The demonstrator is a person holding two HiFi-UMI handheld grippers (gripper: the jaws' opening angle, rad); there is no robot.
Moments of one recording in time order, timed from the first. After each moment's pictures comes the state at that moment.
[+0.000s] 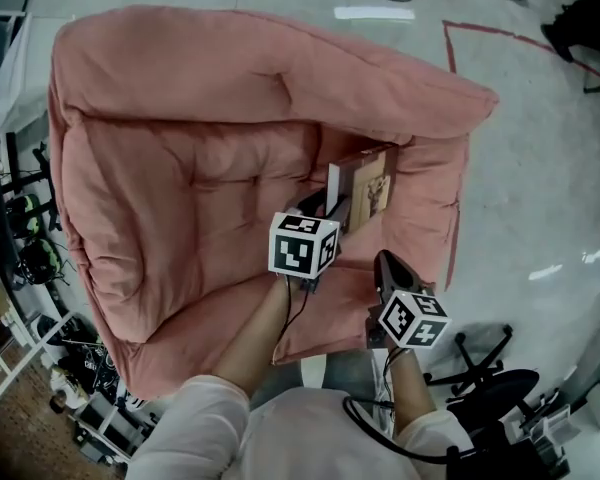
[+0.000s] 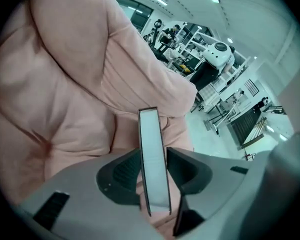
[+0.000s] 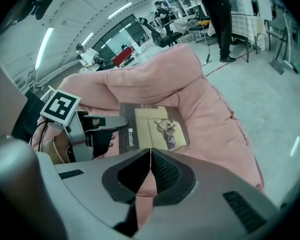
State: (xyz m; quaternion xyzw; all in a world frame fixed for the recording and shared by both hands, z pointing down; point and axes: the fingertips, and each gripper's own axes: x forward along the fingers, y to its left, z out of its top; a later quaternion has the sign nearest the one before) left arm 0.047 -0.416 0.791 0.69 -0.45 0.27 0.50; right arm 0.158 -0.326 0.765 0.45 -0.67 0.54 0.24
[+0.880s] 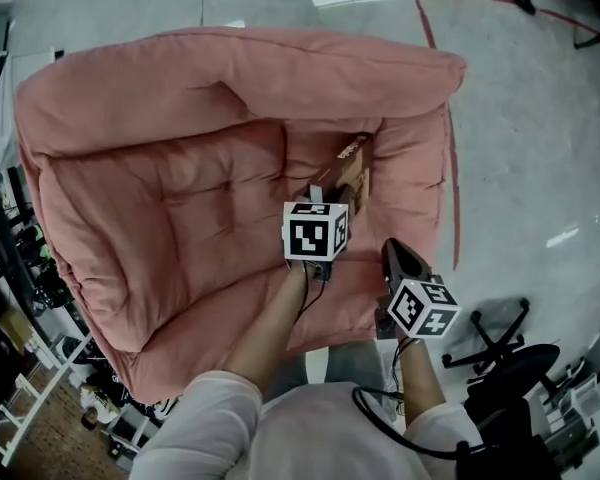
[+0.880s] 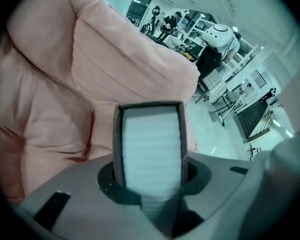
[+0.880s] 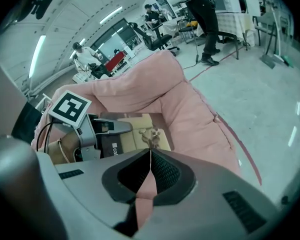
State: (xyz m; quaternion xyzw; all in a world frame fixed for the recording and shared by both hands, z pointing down) left arm 0.105 -0.423 0.818 0.67 -0.44 0.32 0.51; right arm 0.214 -0.331 0.769 0.48 -0.64 0.56 0.22
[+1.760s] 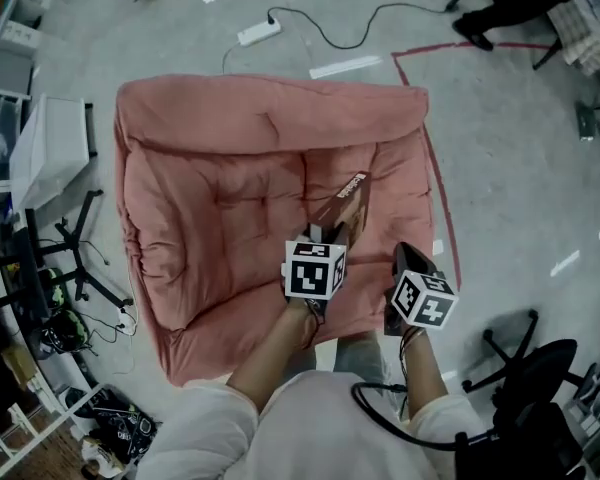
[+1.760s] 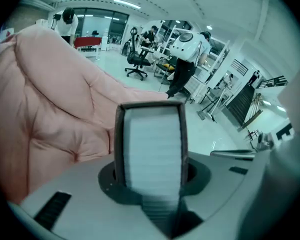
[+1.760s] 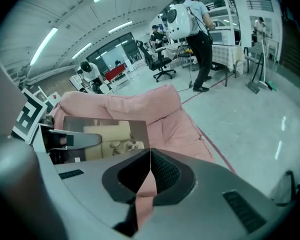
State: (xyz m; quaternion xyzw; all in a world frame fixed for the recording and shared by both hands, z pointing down) left arm 0.070 -0.350 0.661 0.74 -0.43 0.32 0.41; right arm 0.208 -0.299 0.667 0.56 -0.65 0.47 0.22
